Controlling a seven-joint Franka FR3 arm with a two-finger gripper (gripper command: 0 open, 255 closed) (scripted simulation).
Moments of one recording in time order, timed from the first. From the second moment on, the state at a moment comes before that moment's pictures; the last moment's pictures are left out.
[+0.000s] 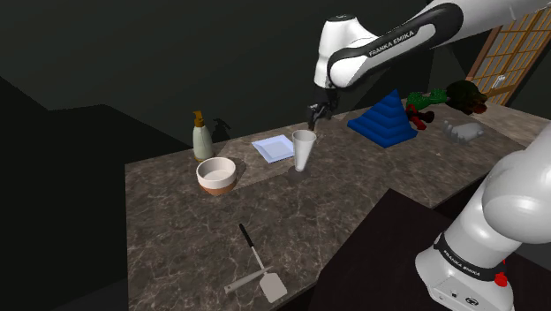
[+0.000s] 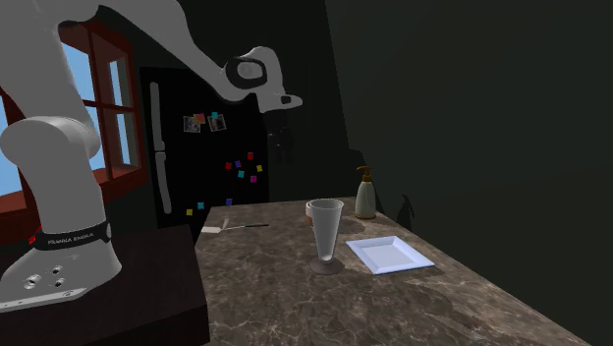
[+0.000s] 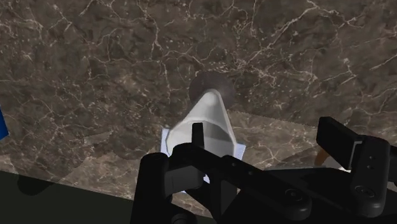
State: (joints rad) arm -0.04 -0.13 -0.01 -2.31 -0.21 2.29 0.15
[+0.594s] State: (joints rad) arm -0.04 0.22 -0.02 -2.10 -0.30 2.44 0.22
